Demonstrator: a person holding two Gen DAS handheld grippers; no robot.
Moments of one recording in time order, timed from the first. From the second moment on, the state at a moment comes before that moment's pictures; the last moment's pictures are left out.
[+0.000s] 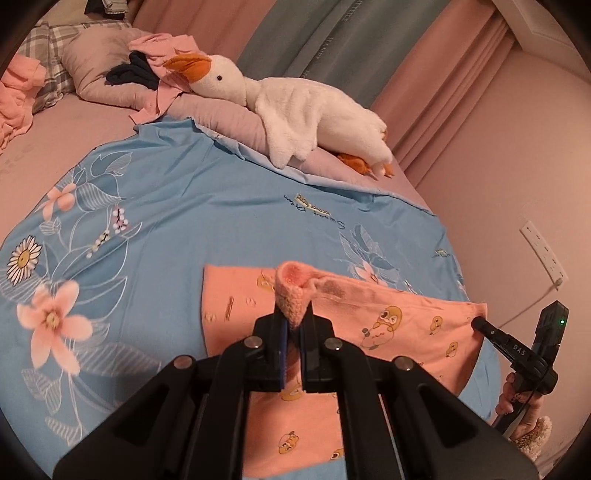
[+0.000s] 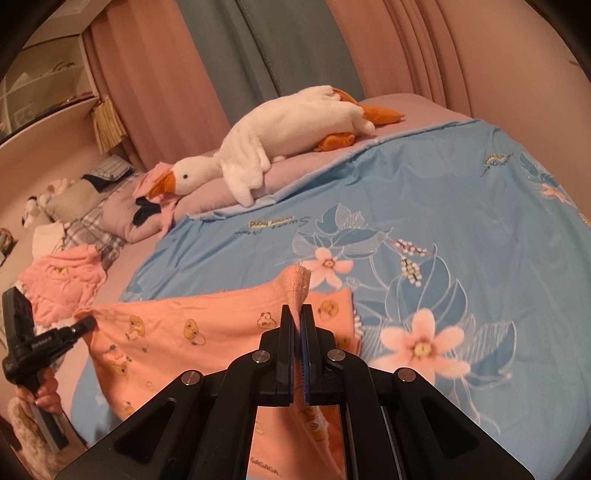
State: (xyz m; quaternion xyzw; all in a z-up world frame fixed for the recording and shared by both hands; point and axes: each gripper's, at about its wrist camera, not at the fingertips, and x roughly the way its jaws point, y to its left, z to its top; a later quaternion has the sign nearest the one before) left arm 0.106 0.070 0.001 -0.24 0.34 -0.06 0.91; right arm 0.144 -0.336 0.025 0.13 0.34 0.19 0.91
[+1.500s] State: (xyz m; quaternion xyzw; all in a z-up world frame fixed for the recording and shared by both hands) left arm 0.244 0.096 -0.112 -0.21 0.48 0.02 0.85; right arm 0.277 -0.313 -0.082 0.12 0.49 0.13 0.85
